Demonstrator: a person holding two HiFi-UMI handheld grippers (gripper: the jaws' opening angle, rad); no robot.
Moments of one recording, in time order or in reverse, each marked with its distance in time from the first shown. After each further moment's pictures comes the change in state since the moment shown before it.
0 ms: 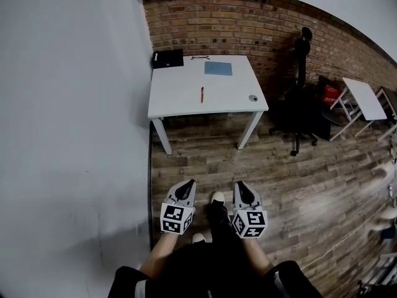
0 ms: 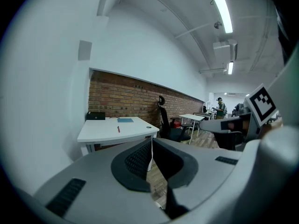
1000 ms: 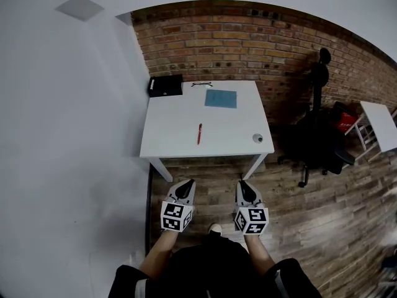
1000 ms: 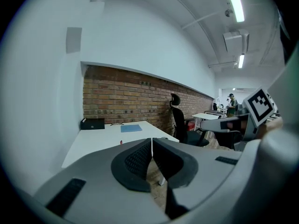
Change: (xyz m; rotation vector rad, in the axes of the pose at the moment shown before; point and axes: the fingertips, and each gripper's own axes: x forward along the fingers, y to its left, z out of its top) left arm 0.250 0.091 0.101 0.024 0.019 0.084; right arm 0.245 -0.149 0.091 -0.006 0.004 0.076
